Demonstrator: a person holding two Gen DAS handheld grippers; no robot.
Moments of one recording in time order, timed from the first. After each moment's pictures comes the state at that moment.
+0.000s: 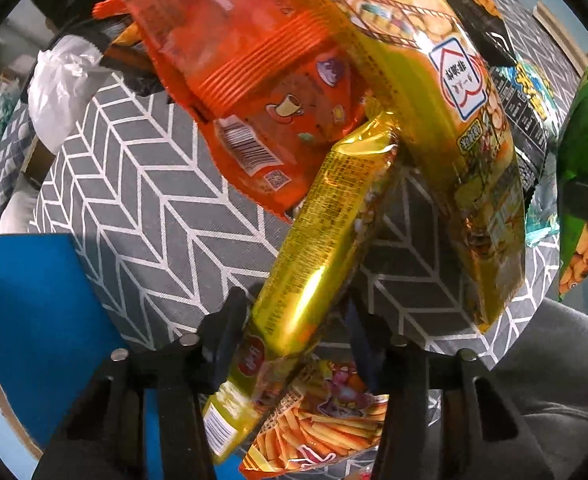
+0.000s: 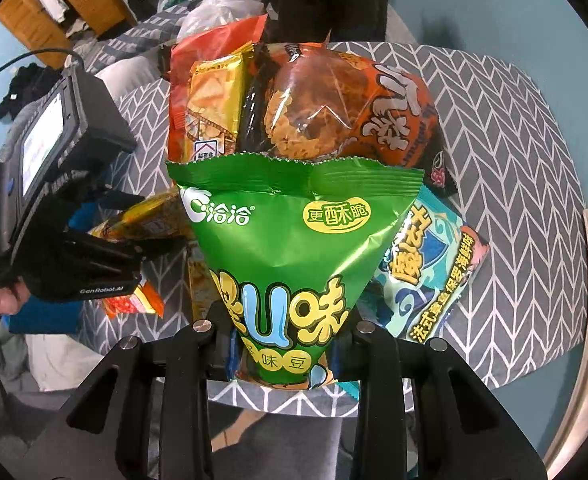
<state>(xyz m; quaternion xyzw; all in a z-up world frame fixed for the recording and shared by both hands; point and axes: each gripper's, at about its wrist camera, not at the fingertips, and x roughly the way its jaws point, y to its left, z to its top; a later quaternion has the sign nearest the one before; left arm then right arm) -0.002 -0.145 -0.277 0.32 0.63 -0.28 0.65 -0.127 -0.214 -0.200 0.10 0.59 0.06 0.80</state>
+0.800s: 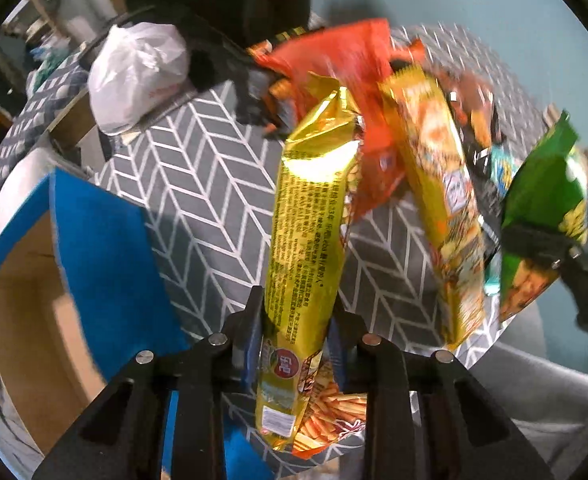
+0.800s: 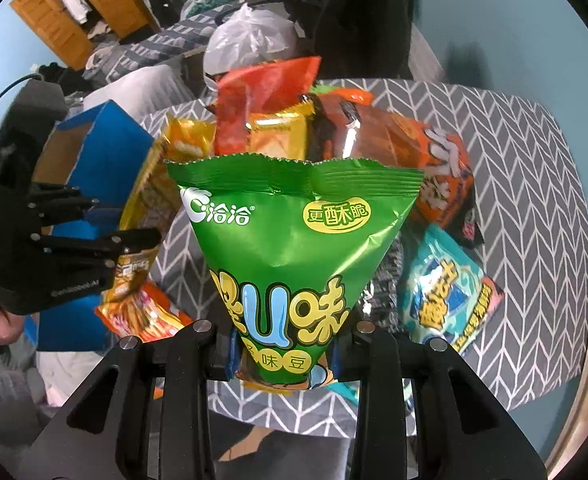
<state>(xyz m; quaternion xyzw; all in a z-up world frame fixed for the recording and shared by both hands) 0.008 -0.070 -0.163 0.20 0.61 -0.24 0.72 -0.074 -0.185 -0.171 0.09 0.57 0.10 0.81</state>
